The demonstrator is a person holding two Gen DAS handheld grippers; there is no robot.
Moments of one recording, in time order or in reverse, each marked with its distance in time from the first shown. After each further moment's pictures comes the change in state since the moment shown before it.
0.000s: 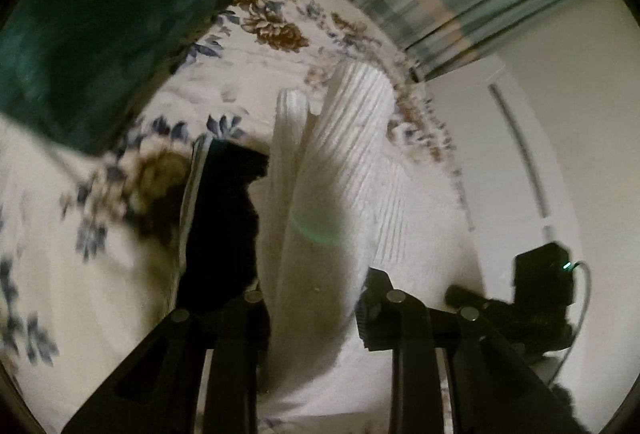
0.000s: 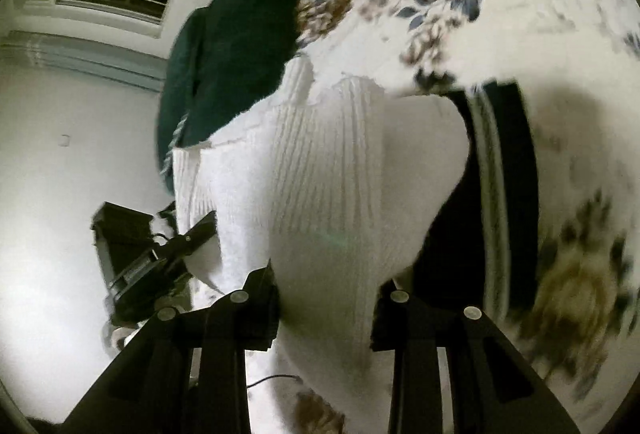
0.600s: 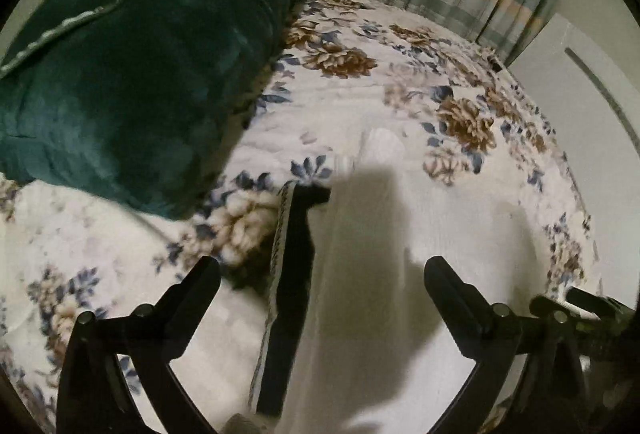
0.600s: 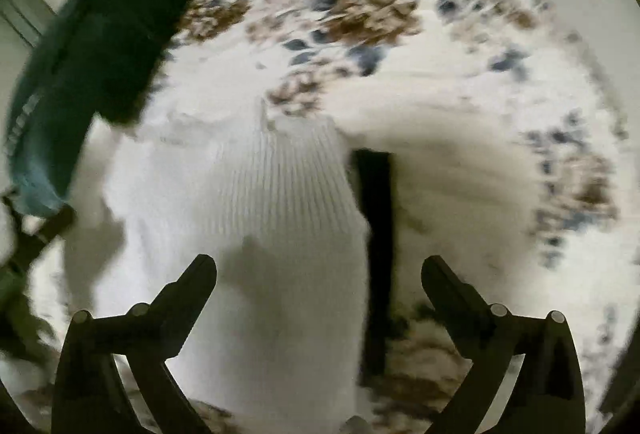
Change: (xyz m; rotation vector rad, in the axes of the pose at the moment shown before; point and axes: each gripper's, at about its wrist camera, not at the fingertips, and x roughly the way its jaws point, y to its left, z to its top) left arm 0.007 -0.028 -0.015 0.176 -0.123 0.482; right arm 0.037 -0.001 0.015 -0.170 -0.089 -0.697
